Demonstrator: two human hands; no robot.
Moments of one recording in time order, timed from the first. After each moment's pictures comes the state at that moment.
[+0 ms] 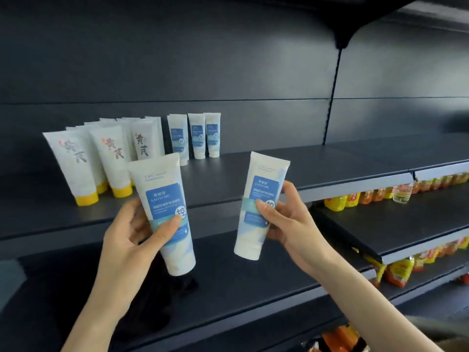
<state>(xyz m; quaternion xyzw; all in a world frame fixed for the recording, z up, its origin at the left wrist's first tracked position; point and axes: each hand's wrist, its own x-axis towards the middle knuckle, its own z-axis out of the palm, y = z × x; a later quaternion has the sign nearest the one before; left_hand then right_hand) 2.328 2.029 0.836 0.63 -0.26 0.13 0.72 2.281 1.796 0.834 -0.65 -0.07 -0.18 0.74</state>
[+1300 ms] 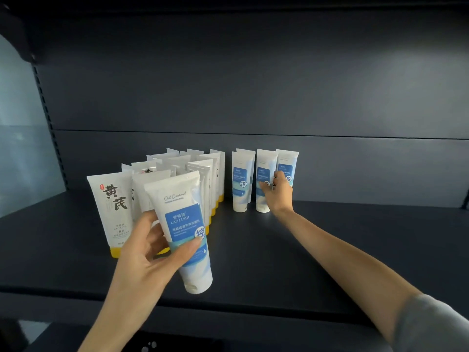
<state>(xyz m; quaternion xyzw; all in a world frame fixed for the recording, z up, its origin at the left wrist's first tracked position) 2.445 2.019 0.873 0.69 -0.16 0.24 0.67 2.667 1.798 0.861 -0.78 -0.01 -0.28 0.56</state>
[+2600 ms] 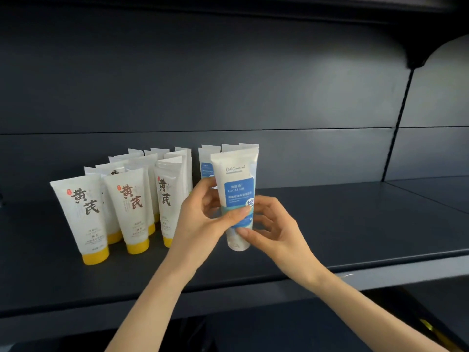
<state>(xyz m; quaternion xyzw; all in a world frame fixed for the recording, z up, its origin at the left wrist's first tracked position) 2.472 1.958 0.896 0.68 -0.29 0.13 0.66 2.439 1.804 0.867 -0.72 -0.23 -0.18 0.63</state>
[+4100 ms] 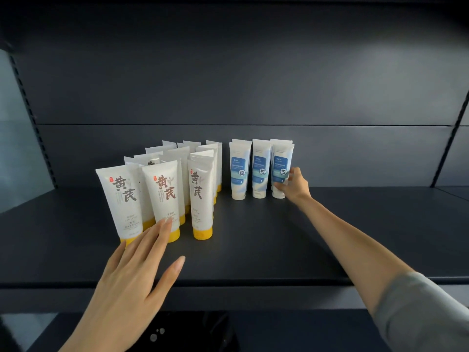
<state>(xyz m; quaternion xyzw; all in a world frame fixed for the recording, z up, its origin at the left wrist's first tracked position) 2.432 2.078 0.847 0.96 -0.13 0.21 0.15 2.654 1.750 0.855 -0.84 0.08 -0.21 0.49</state>
